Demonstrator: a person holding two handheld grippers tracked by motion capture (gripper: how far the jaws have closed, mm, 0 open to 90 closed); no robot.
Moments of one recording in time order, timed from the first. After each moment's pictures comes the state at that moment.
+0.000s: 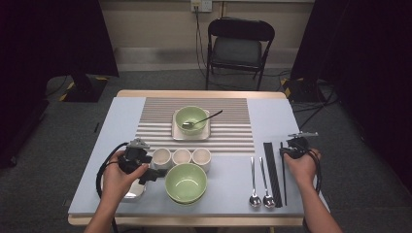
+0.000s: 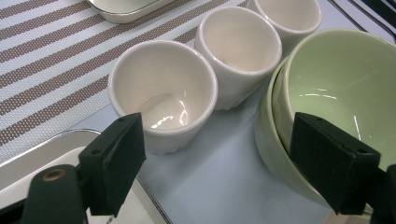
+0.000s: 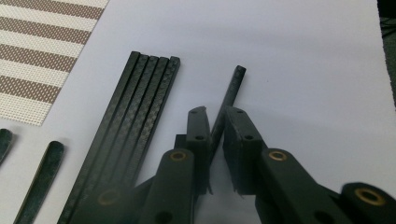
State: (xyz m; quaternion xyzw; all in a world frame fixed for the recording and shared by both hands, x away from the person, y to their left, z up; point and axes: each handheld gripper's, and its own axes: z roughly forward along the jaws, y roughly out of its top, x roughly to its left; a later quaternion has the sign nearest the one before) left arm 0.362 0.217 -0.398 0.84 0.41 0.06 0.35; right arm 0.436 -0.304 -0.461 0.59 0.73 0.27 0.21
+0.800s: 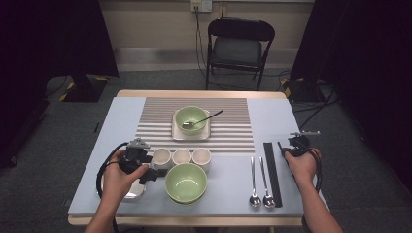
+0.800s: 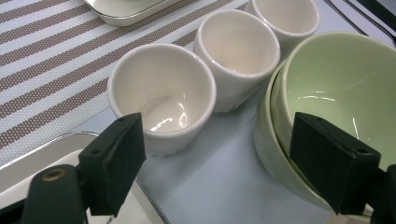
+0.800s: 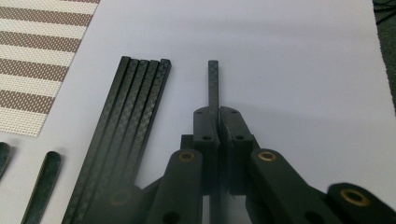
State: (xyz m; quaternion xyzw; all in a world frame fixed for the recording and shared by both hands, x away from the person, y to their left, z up) left arm 0.362 0.217 -0.397 0.84 0.41 0.06 0.35; right arm 0.439 -0.305 -0.459 0.61 0.72 0.26 0.19
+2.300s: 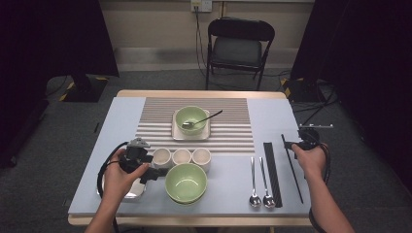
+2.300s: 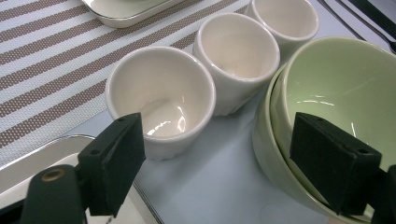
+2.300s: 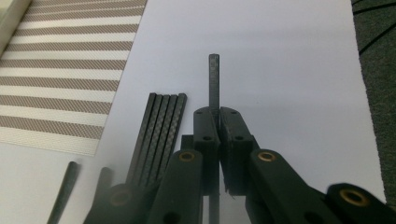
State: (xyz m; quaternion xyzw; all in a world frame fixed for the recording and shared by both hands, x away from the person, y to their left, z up) left arm 0.364 0.215 -0.399 0.83 0.41 0.05 0.36; right arm 0.440 -0.319 -0.424 0.63 0.69 0.32 0.15
